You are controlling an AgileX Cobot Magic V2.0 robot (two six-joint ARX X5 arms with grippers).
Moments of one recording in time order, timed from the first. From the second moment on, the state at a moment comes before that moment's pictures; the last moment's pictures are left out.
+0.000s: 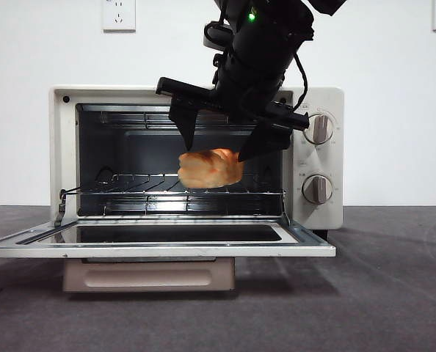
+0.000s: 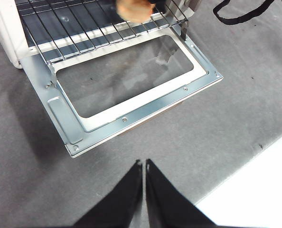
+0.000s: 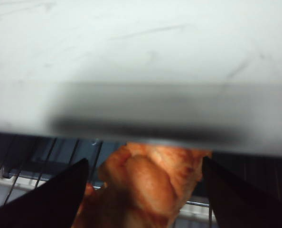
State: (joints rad) left arm -0.54 0.51 0.82 -0.99 0.17 -0.15; right arm 0.77 1.72 1.12 0.05 0.33 0.53
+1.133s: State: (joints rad) left arm -0.54 0.51 0.82 -0.96 0.17 -0.14; right arm 0.81 1.10 1.10 -0.54 -0.01 0.21
